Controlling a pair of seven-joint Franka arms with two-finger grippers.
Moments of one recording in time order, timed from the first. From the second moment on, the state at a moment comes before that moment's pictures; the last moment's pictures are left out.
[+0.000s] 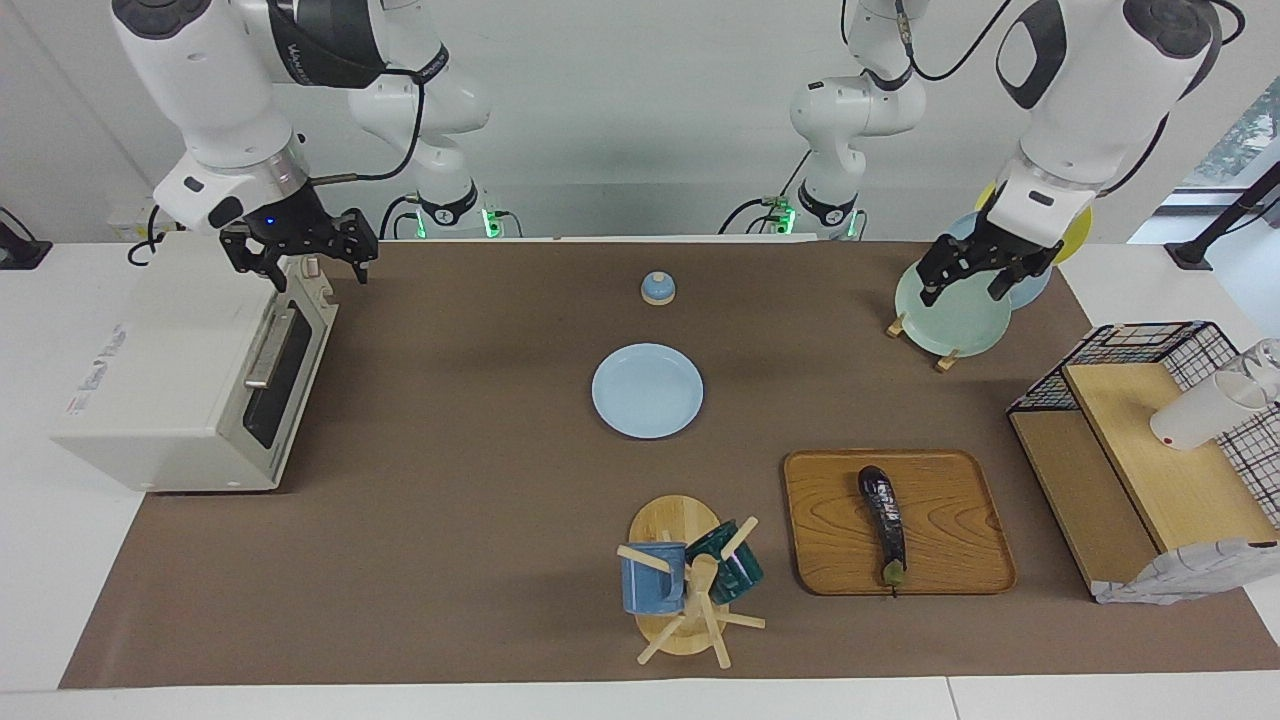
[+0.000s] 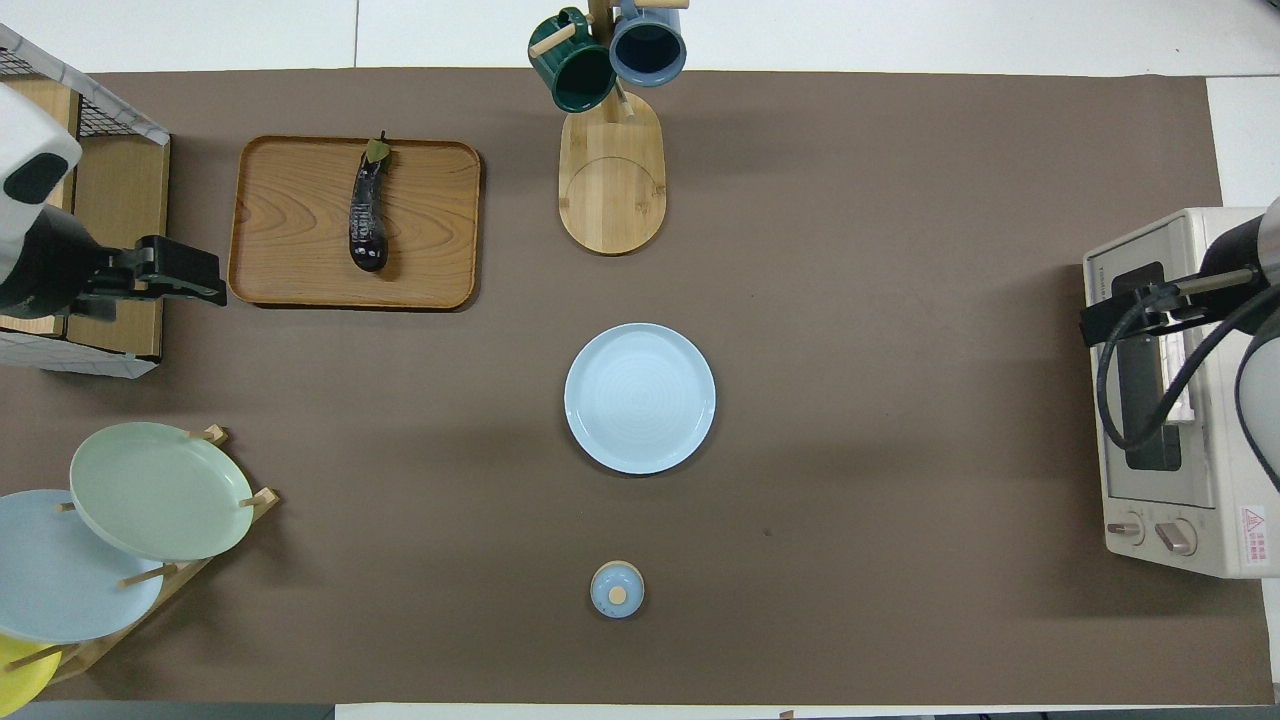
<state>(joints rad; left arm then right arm) 0.00 0.07 -0.13 -1.62 -0.04 1.67 -0.17 0.03 -0.02 -0.01 -1.65 -0.06 1.58 -0.13</state>
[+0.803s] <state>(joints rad) -0.02 0.58 -0.15 -1.41 -0.01 1.98 -0.10 0.03 -0.02 -0.01 -1.68 -0.06 1.59 -0.16</state>
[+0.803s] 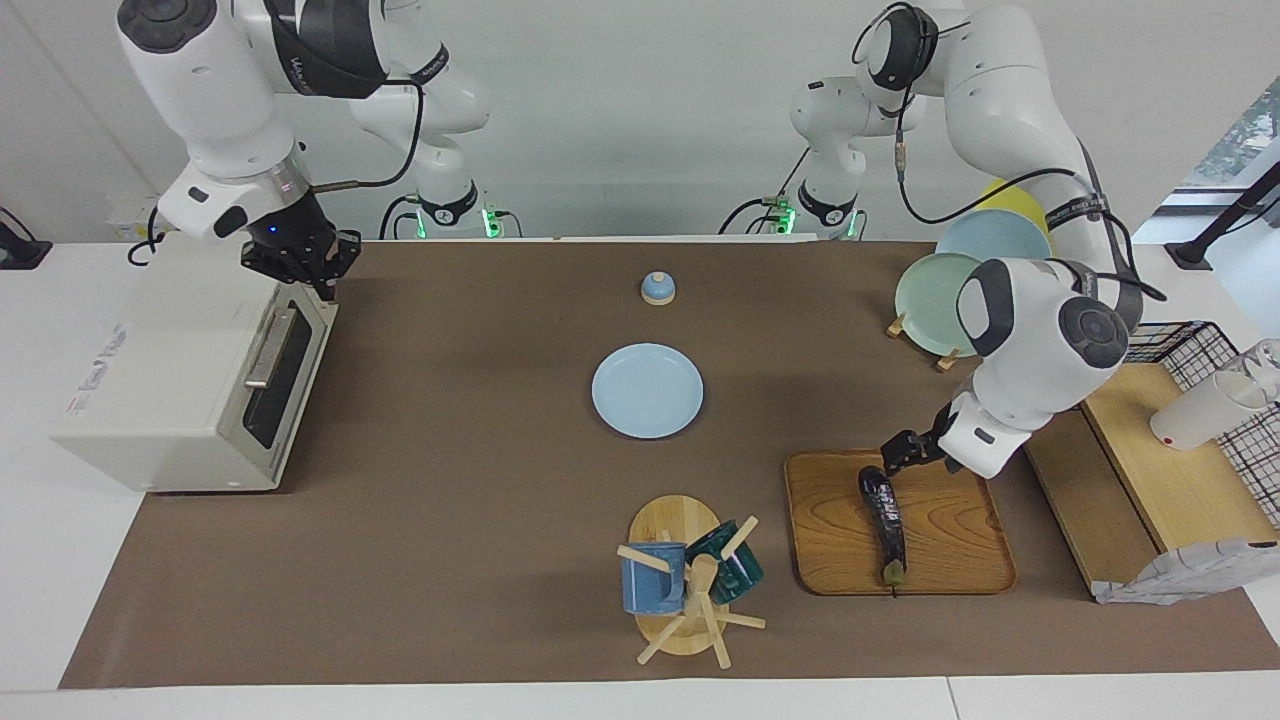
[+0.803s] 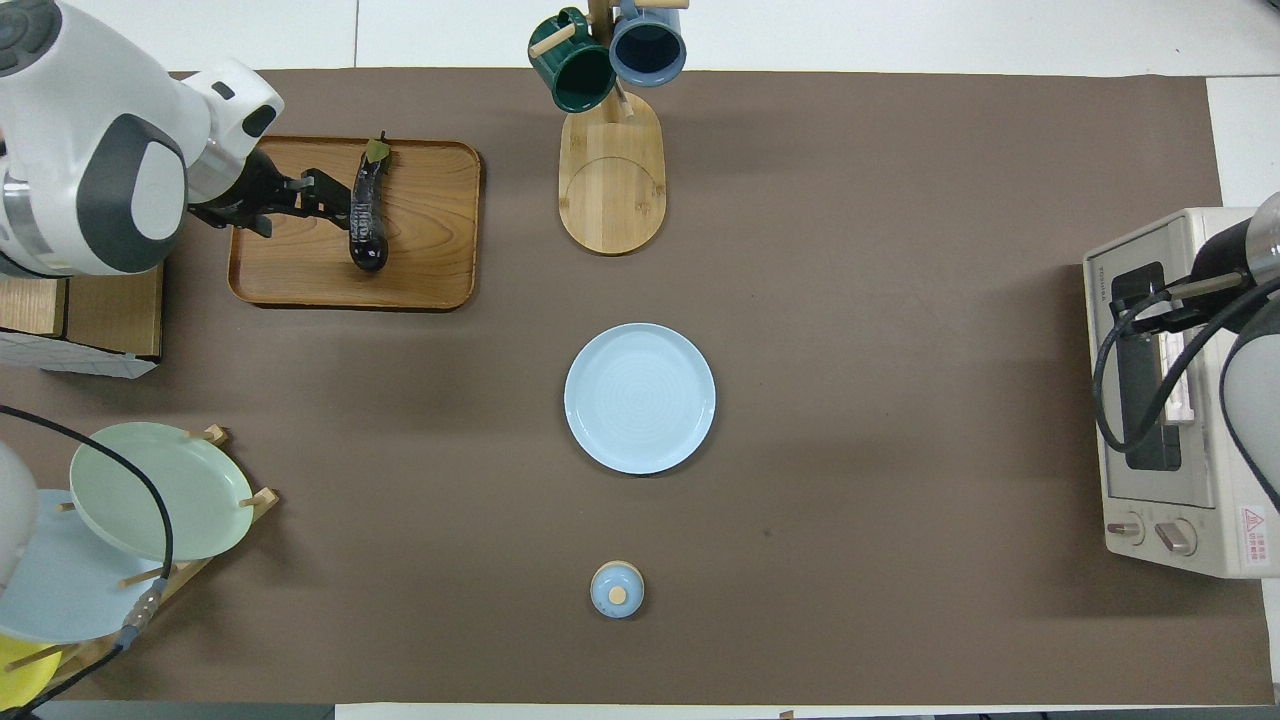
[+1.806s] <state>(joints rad) -0.05 0.62 -0.15 -1.50 0.03 2.14 -0.09 -0.07 -0.06 -0.02 -1.92 -0.14 1.79 -0.09</state>
